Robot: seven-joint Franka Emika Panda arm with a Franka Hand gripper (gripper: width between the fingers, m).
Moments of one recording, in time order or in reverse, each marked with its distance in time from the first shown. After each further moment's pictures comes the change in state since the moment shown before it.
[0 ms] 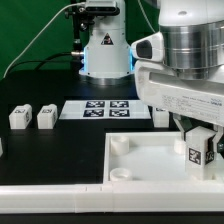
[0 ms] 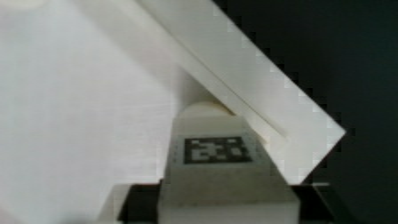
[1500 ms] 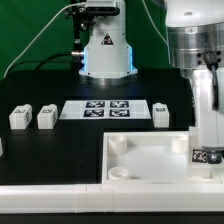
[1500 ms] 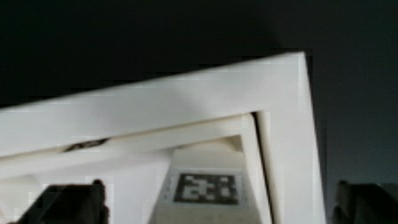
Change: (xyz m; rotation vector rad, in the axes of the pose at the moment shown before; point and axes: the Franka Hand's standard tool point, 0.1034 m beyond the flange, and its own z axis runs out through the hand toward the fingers) arm -0.012 -0.009 -0.003 0.038 -0.005 0.752
